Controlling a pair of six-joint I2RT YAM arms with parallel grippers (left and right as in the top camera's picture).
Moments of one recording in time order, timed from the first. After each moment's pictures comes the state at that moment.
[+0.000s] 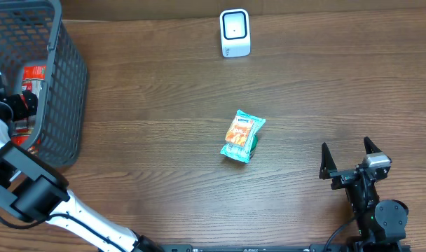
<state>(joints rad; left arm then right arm) 0.85 2.26 1.82 -0.46 0.29 0.43 0.09 0.01 0.02 -0.03 -0.07 0.04</state>
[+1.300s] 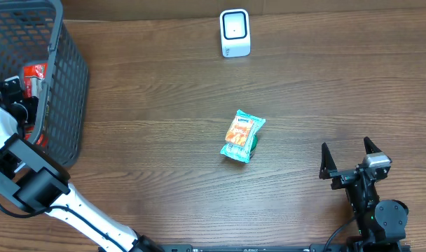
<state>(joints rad) 0.81 2.34 1.88 -0.59 0.27 0.38 0.09 0.01 0.02 -0.03 -0.07 0.04</state>
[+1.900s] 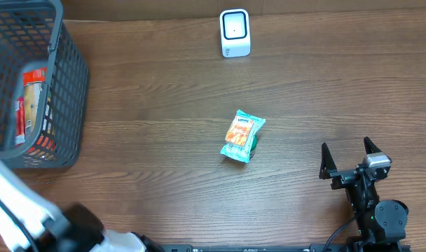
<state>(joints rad) 0.80 1.72 2.08 -0.65 0.25 0.24 0.09 0.01 0.02 -0.03 -0.07 0.04</state>
